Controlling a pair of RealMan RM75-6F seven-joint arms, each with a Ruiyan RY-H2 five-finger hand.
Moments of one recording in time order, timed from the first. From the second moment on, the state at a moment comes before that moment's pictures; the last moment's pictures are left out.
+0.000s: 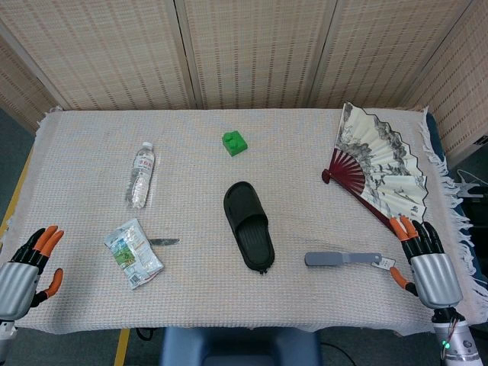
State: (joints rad) left arm -0.11 -1.17 0.01 -1.42 1.66 1.60 -0.12; right arm 0.12 -1.25 -0.05 -1.50 -1.56 1.58 -0.14
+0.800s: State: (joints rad) left arm -0.13 -1.16 0.00 -1.43 1.63 1.54 -0.13; right arm 0.32 -1.43 -0.03 -1.36 -1.47 1.11 -0.39
